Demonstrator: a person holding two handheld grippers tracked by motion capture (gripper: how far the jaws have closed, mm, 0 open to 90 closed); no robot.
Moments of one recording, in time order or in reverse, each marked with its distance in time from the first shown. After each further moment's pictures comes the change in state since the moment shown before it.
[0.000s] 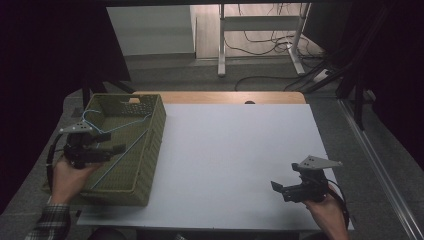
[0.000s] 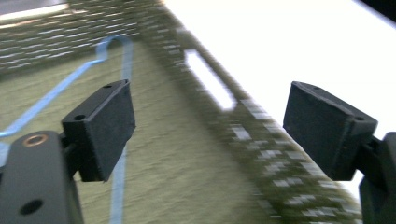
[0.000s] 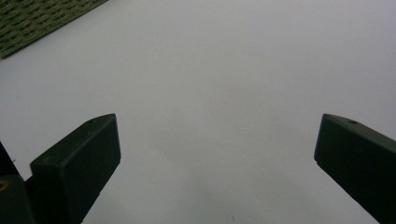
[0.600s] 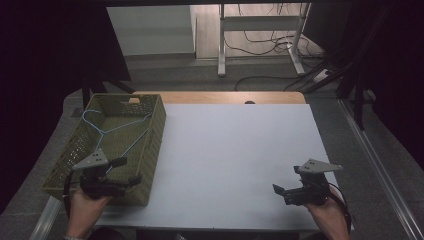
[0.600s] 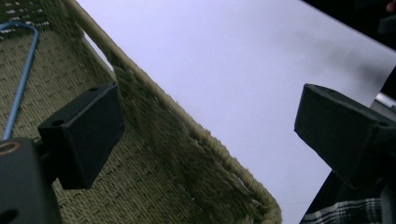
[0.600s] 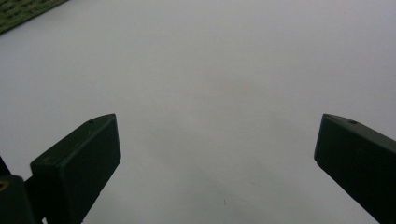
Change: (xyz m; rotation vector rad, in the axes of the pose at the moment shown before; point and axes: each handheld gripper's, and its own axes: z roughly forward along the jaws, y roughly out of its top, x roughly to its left) left arm -0.070 -0.049 0.014 -0.032 -0.087 0.077; right arm 0.000 -0.009 0.000 0.023 -0.031 -0.024
